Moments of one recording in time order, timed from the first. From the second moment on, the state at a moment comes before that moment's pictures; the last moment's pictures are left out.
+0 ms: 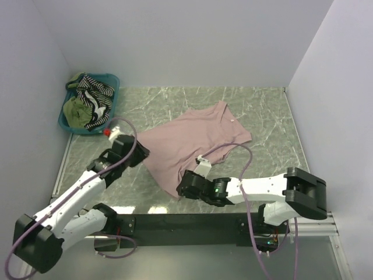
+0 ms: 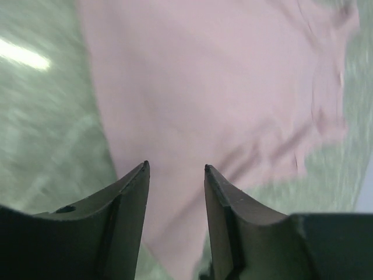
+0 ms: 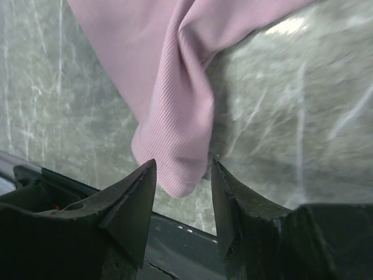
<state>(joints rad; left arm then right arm) -0.57 0.92 0.65 -0.42 -0.23 -1.01 1.27 1.38 0.67 -0.15 0.42 1.30</state>
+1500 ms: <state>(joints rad) -0.06 1.72 1.05 -0.27 -0.07 -0.87 1.32 1.43 0.62 -0.11 0.44 1.34</state>
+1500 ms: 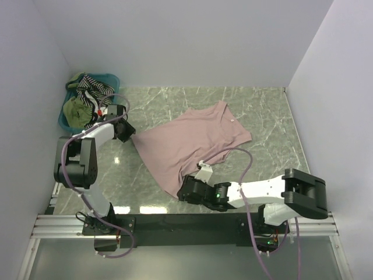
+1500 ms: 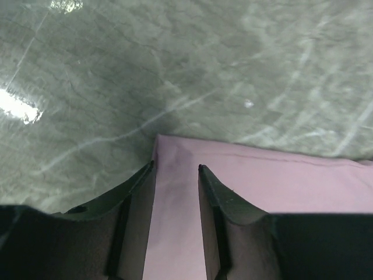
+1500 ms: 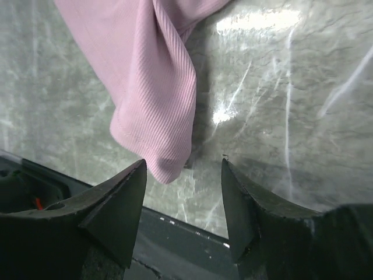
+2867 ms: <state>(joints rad) -0.08 1.87 1.16 -0.31 -0.16 -0.80 1.30 1.58 0.70 -0.07 0.40 1.31</state>
